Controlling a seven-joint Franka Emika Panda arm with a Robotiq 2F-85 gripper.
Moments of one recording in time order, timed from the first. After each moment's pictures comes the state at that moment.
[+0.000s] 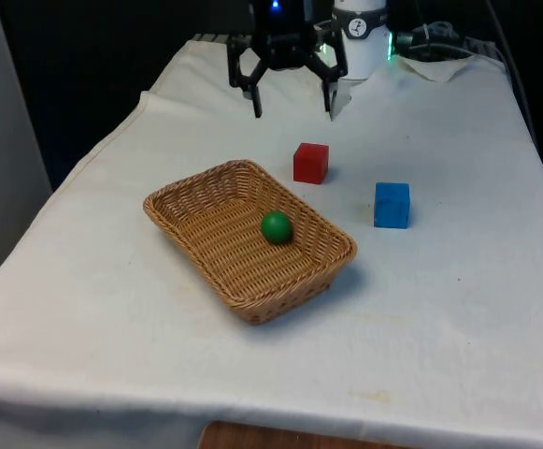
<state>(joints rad) 0.28 0.29 -0.46 -1.98 0.31 2.26 -0.42</state>
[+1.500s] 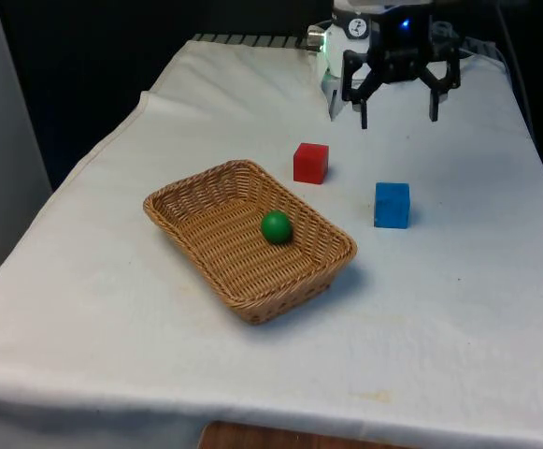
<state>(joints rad) 0.31 0.25 -0.23 -2.09 0.17 2.32 -0.19</state>
